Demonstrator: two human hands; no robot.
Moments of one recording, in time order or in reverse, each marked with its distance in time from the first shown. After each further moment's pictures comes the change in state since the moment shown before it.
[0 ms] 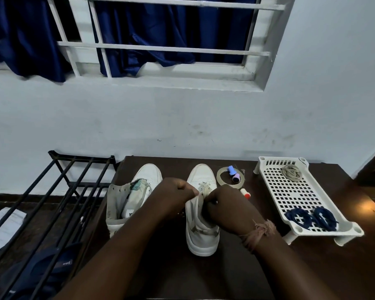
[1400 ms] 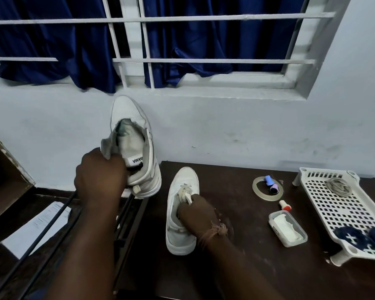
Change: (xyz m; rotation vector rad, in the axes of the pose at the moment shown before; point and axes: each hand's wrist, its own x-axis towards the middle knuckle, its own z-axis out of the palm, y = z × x) left_hand -0.054 -0.002 -0.175 0.345 1.056 -0.080; right_hand 0.043 -0.117 0.107 0.492 0.009 0.182
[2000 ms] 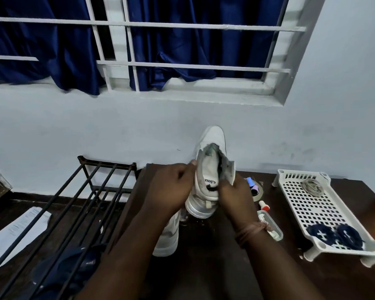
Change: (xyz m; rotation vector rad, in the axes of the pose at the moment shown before) left_hand -0.092 0.064 0.068 -0.315 -0.602 0.382; right_hand -0.014 0.011 -0.117 0.395 0.365 -0.160
